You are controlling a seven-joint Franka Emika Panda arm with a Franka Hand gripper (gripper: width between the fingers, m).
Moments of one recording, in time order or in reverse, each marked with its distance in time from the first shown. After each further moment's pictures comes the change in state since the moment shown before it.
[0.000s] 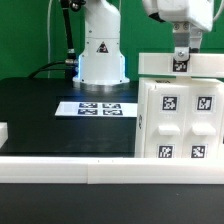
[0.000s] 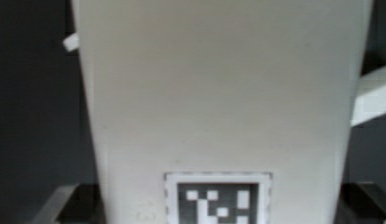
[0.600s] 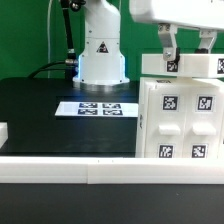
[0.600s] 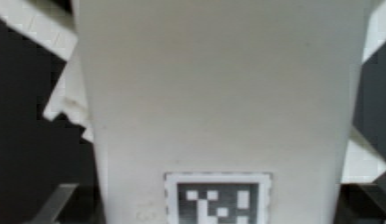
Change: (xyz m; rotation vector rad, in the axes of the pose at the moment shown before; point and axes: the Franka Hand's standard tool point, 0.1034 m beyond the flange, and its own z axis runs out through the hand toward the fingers) arm 0.000 0.000 0.001 0.002 0.003 0.446
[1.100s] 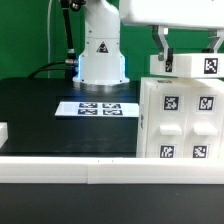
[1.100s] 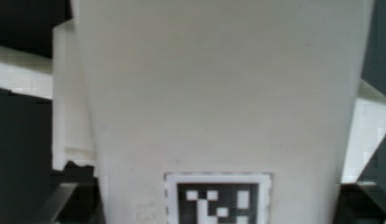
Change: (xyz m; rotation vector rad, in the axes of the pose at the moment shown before) arm 0.001 0.000 0.000 -0.002 0.017 0.426
